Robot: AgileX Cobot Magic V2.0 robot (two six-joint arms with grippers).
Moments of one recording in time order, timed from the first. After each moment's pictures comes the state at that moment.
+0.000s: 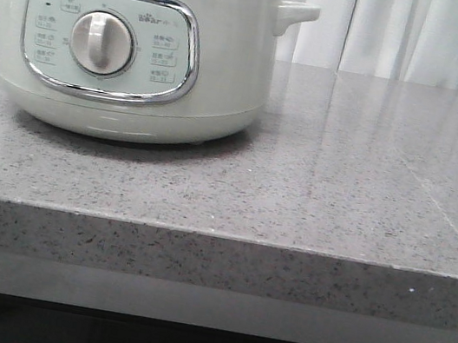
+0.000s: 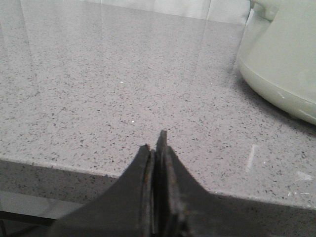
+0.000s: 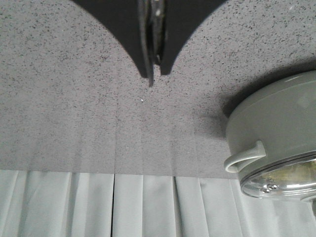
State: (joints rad) left arm 0.03 0.00 0.01 -0.01 0.25 -0.06; right arm 0.18 0.28 -0.30 0.22 0.20 -0.12
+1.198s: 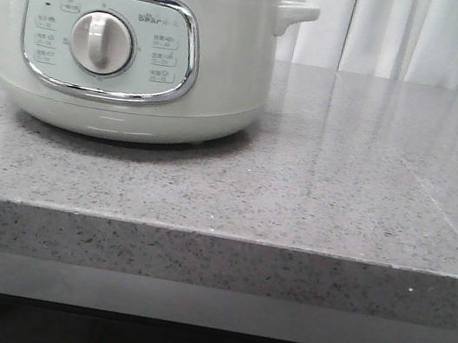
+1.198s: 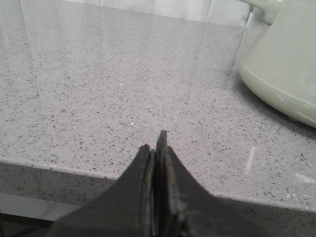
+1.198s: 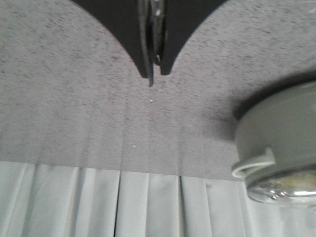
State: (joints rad) left arm 0.03 0.00 0.01 -0.01 0.24 -0.06; right arm 0.15 0.26 -0.23 0.18 0.13 -0.15
